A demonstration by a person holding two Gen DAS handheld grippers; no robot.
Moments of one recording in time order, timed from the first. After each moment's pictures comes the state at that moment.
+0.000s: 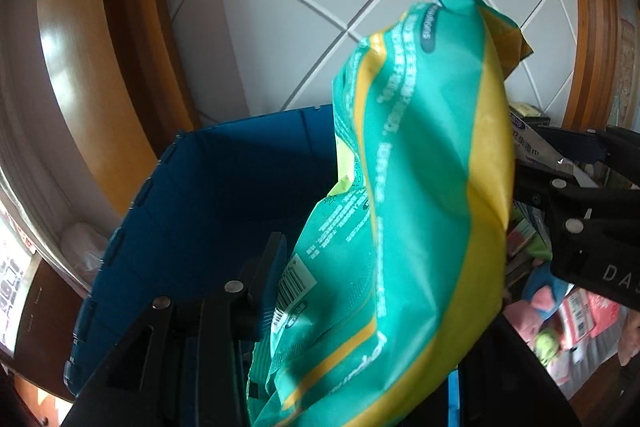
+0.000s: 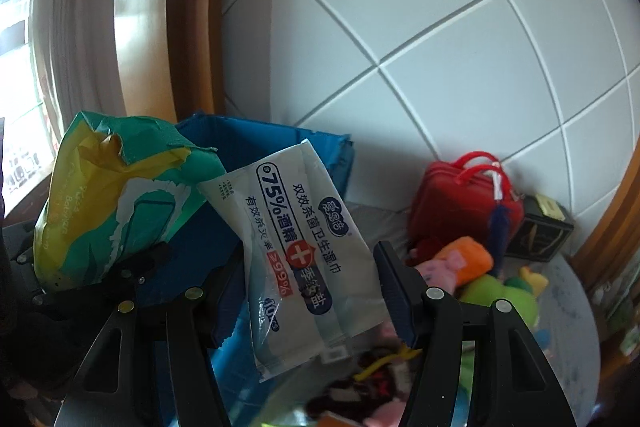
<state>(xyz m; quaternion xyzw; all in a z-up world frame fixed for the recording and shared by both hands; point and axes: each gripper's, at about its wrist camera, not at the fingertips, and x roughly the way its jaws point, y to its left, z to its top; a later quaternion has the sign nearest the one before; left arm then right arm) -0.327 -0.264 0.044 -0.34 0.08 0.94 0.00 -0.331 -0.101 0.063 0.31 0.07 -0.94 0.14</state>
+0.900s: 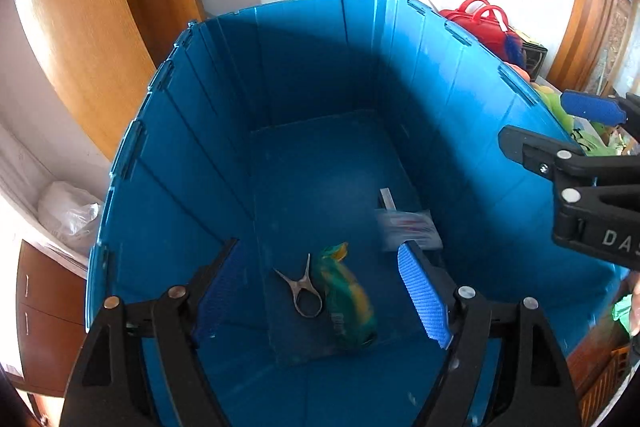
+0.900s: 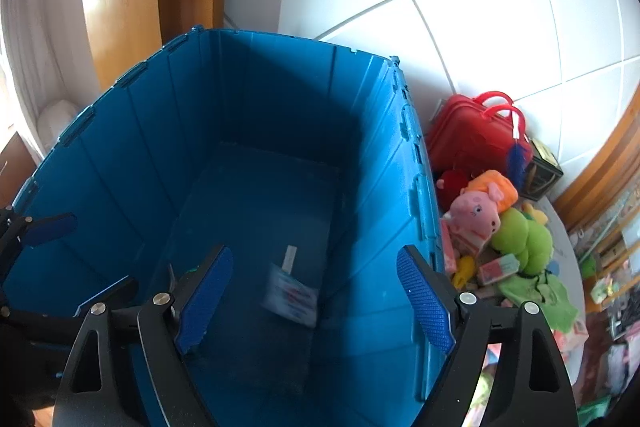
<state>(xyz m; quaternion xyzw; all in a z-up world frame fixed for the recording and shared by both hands) -0.333 -0.388 -0.015 -0.46 0.07 0.88 0.08 -0.343 -0.246 -0.011 0.42 0.11 -0.90 0.03</state>
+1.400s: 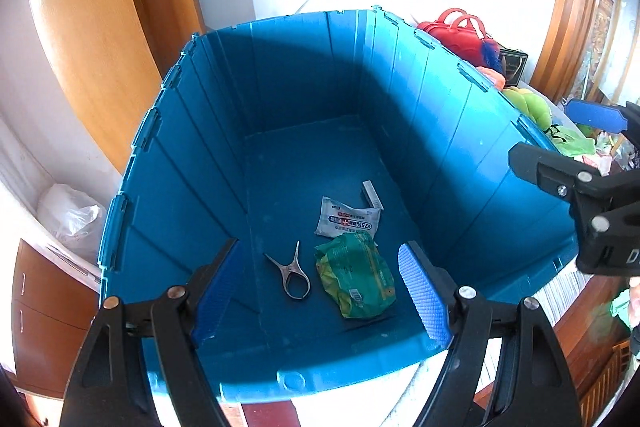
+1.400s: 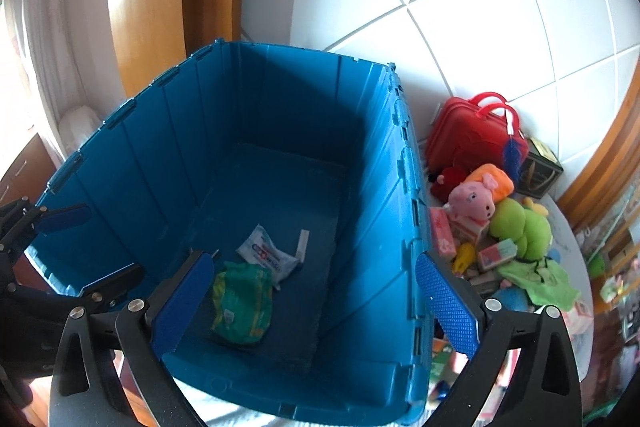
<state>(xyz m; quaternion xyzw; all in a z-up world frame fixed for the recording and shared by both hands) -0.273 -0.390 -0.003 -0.43 0.07 0.89 0.10 -0.274 -0.235 0.007 0.40 0.09 -0.91 0.05</state>
